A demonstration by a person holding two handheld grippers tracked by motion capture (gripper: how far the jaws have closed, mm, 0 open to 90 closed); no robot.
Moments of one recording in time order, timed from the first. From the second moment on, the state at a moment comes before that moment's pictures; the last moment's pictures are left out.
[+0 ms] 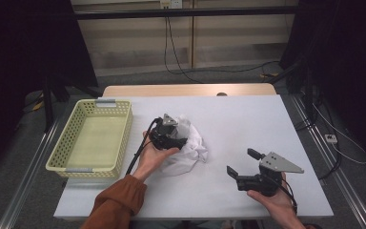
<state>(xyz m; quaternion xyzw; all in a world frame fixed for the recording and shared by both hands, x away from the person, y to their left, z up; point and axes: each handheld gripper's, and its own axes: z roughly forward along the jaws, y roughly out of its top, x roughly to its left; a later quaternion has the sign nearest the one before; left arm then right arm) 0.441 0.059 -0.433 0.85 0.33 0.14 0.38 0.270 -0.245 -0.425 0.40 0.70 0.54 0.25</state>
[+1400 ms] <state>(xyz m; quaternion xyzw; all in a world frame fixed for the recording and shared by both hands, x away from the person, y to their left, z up) 0.427 0.069 -0.392 0.81 0.33 0.18 0.44 0.270 -0.245 -0.425 0.40 0.70 0.53 0.25</state>
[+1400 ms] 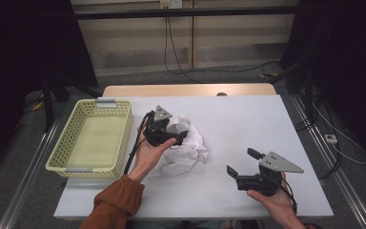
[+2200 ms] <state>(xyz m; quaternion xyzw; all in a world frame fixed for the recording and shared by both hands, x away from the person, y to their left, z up) 0.402 0.075 -0.371 0.82 0.29 0.19 0.46 0.271 -0.245 -0.425 0.40 0.70 0.53 0.25</state>
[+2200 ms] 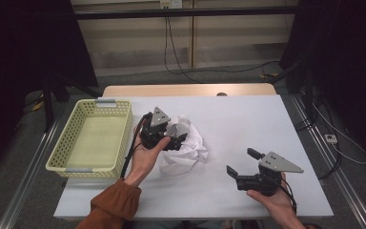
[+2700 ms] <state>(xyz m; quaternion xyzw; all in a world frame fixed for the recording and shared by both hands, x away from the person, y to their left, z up) 0.398 0.089 -0.371 0.80 0.33 0.20 0.45 0.271 -0.245 -0.425 0.40 0.70 0.53 0.25</state>
